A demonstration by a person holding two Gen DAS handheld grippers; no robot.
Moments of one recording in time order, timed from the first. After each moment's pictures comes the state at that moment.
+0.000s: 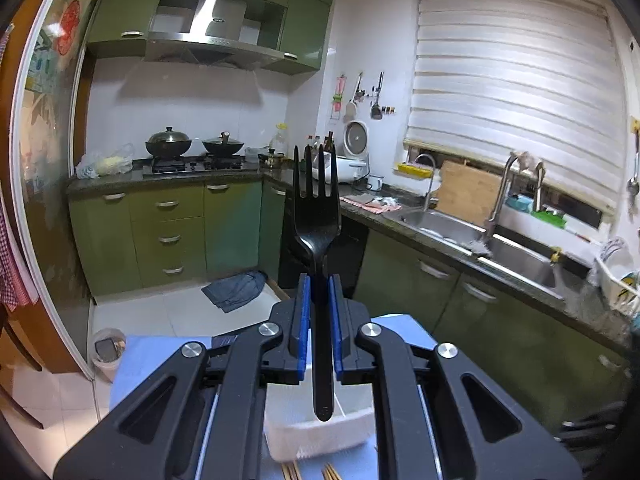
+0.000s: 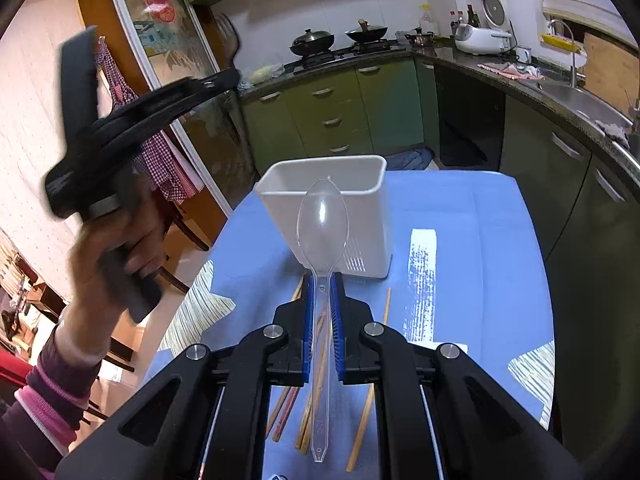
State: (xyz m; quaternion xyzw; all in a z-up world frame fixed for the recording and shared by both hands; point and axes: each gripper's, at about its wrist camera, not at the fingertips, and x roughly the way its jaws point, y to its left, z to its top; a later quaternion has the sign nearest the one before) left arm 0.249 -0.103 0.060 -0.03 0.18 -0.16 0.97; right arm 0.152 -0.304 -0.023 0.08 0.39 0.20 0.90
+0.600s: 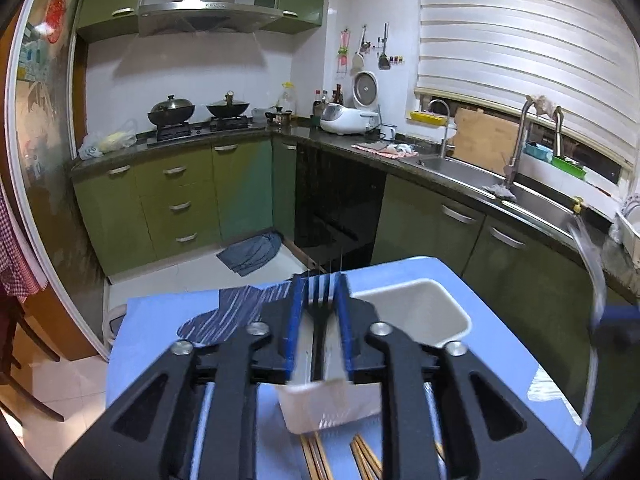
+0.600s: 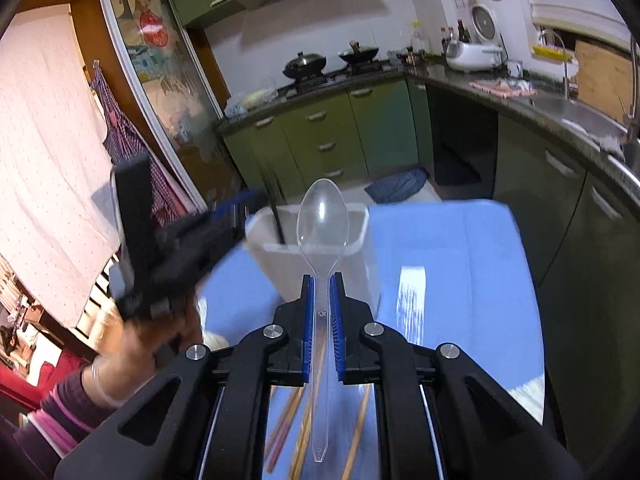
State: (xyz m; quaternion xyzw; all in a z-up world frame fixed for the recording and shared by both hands) left arm 0.254 -0.101 -0.005 0.01 0.25 -0.15 0.96; right arm 0.182 -0.305 0.018 0.10 0.34 0.19 0.92
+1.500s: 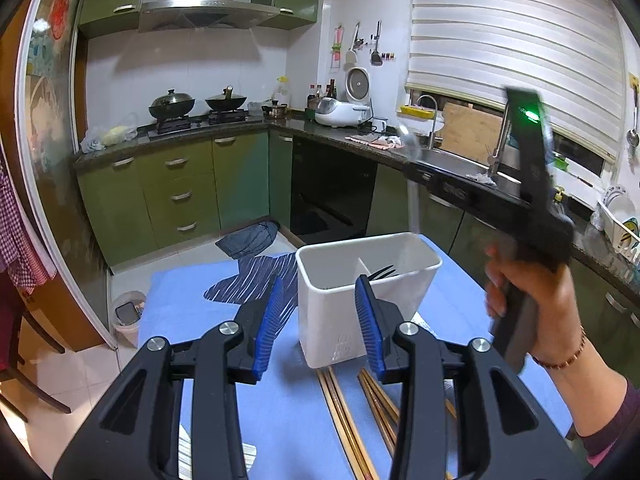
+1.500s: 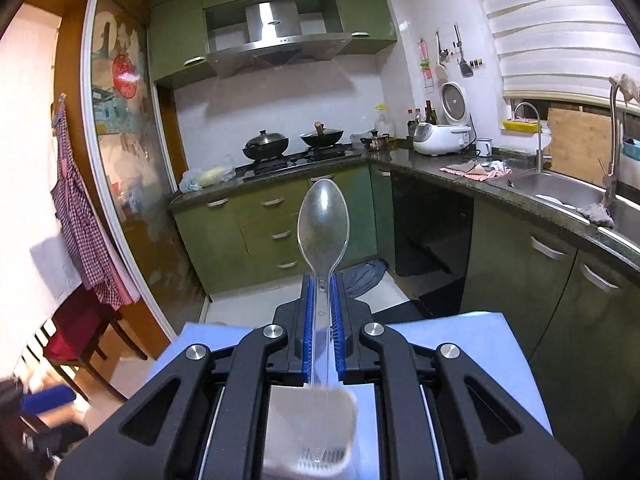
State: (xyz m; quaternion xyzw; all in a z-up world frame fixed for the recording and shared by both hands) left arm 0.187 -0.054 0.008 0.01 0.26 -0.16 0.95; right arm 0.301 -0.266 -0.002 0.07 0.19 0.09 0.97
